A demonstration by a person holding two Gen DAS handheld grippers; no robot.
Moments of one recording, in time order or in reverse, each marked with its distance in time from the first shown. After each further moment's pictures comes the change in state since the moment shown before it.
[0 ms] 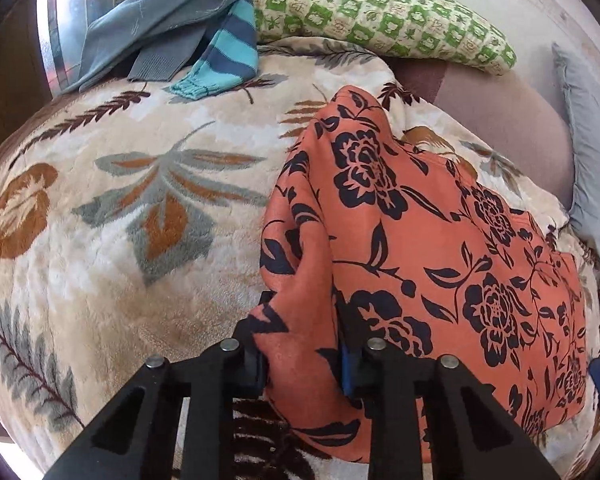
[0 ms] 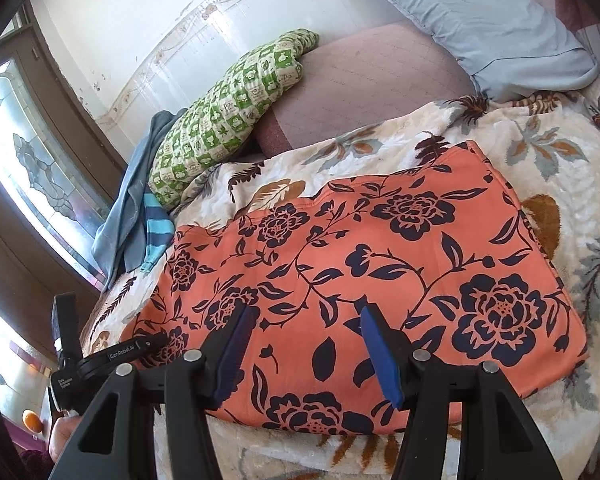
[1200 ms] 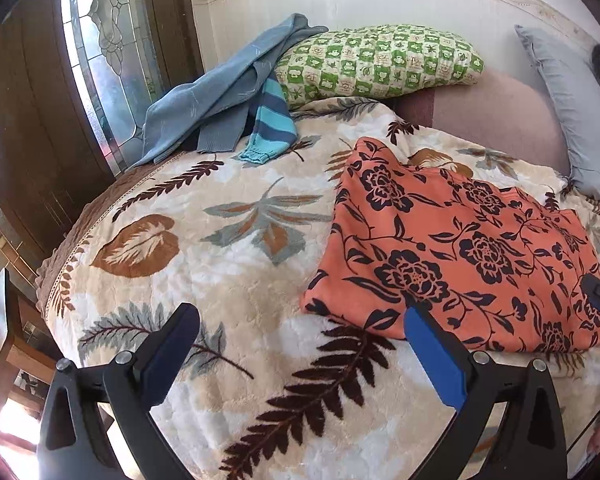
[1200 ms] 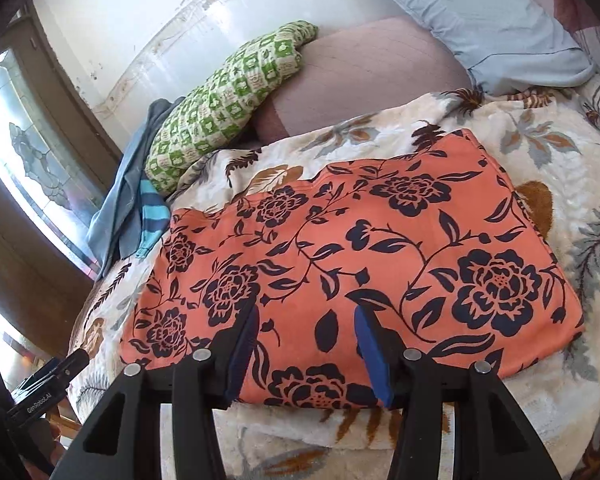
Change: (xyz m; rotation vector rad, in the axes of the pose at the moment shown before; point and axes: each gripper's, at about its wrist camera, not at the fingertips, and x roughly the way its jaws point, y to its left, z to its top) left arm -0.116 0.022 -0.055 0.141 -0.176 0.192; right arm -0.004 0.017 -0.019 -0.051 0.041 -0.015
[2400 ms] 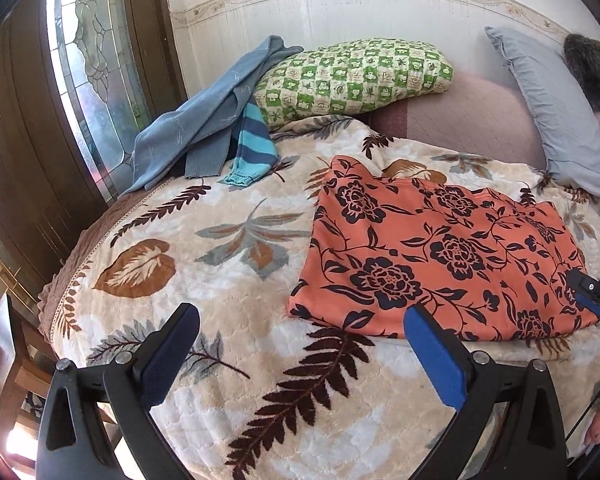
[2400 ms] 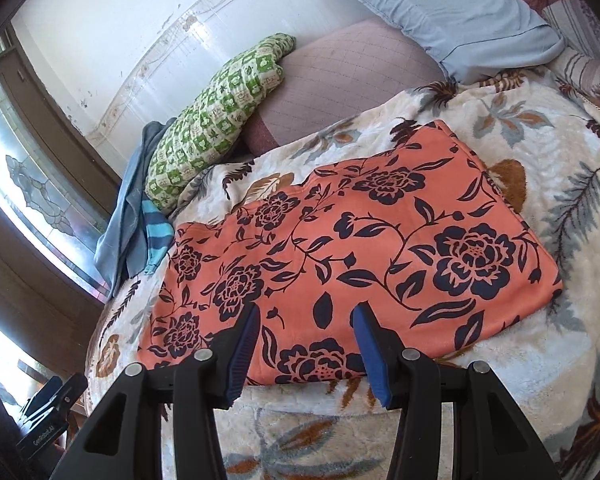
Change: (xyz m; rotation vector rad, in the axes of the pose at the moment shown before) left arm -0.023 -0.014 0.007 0.063 -0.059 -0.055; right arm -0.022 -0.010 -0.010 0.116 -0.015 -0.019
